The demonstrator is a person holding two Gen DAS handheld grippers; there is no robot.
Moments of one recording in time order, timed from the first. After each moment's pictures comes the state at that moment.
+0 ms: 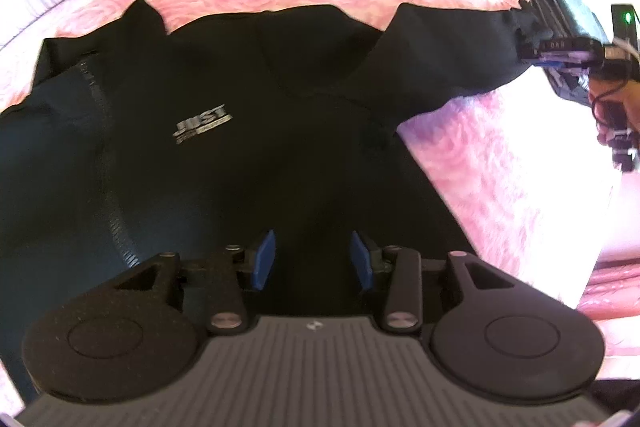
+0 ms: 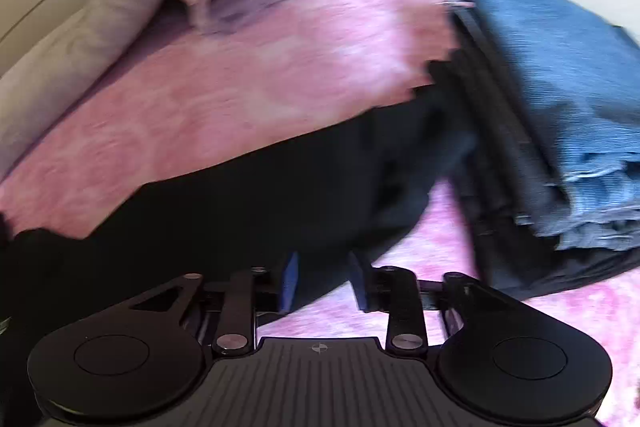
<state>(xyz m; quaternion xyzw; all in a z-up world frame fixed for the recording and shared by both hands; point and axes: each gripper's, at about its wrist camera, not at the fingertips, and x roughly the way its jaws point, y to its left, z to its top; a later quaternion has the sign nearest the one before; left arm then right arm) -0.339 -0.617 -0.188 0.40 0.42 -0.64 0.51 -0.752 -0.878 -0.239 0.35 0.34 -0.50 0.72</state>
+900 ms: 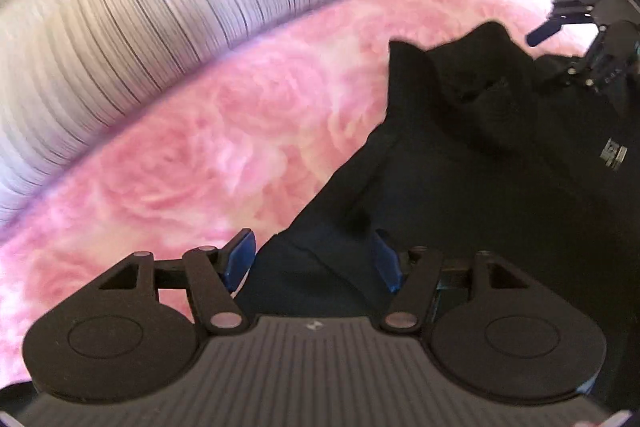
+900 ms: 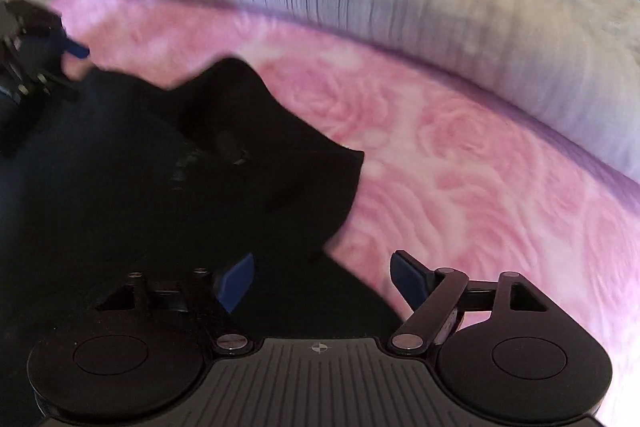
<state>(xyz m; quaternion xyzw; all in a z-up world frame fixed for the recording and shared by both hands) 0.002 -0.721 -0.252 0.41 0.33 -0.64 0.56 -0.286 -0.852 -0.303 0.05 0.50 -0.07 0.86</state>
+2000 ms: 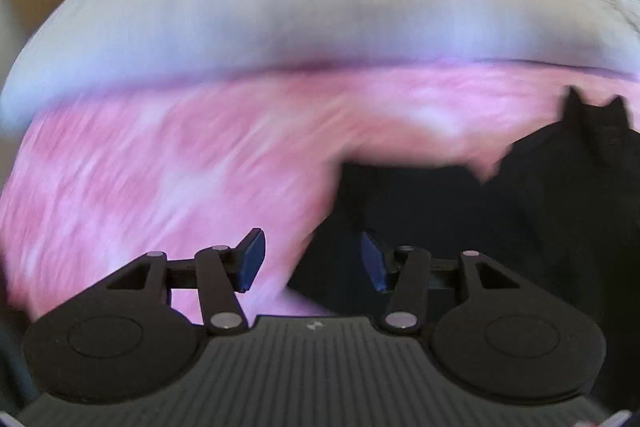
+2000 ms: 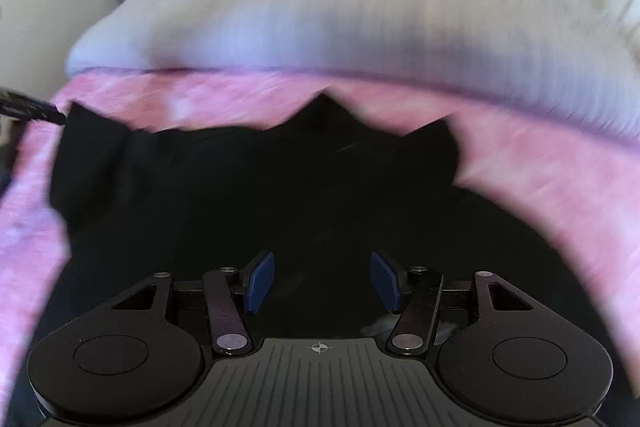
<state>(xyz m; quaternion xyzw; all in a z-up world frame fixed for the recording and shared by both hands) 0.185 -0.501 -0.169 0.26 0.42 -0.43 0.75 -0.289 -0.712 -0.246 0.15 0.43 -0.08 0.89</state>
